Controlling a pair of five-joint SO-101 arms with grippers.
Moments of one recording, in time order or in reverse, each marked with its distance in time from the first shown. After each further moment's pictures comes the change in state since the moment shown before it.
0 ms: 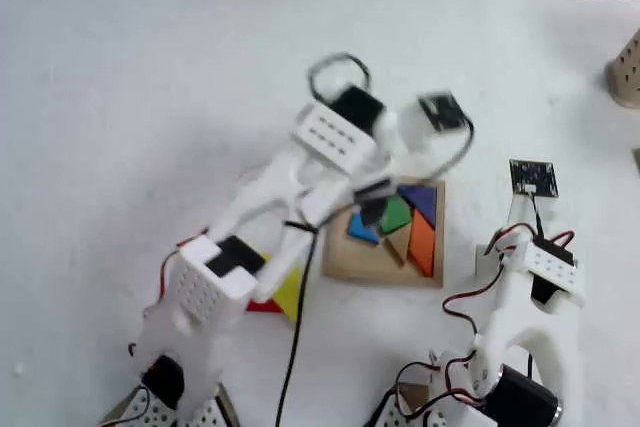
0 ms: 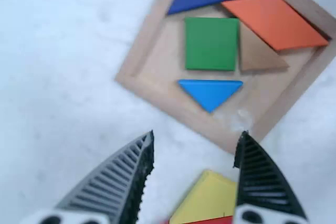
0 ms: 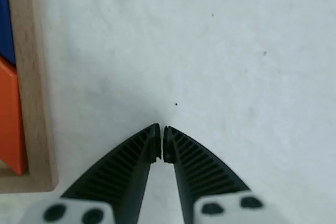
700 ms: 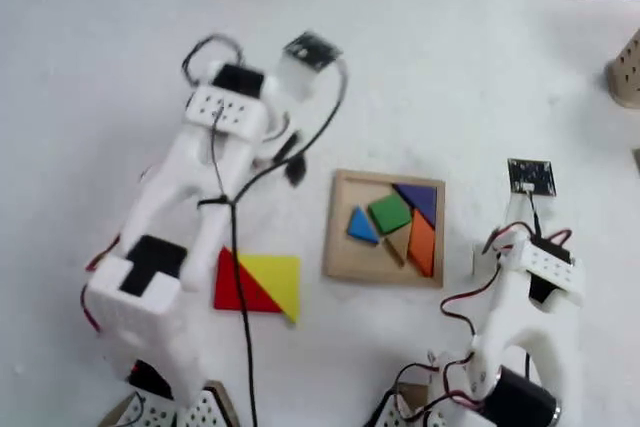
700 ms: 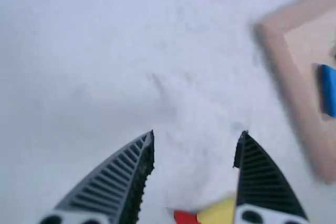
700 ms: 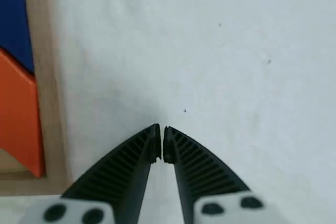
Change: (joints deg) left arm -19.8 -19.0 43.7 -27.3 9.8; right arm -1.8 -1.1 -0.4 0.6 -1.8
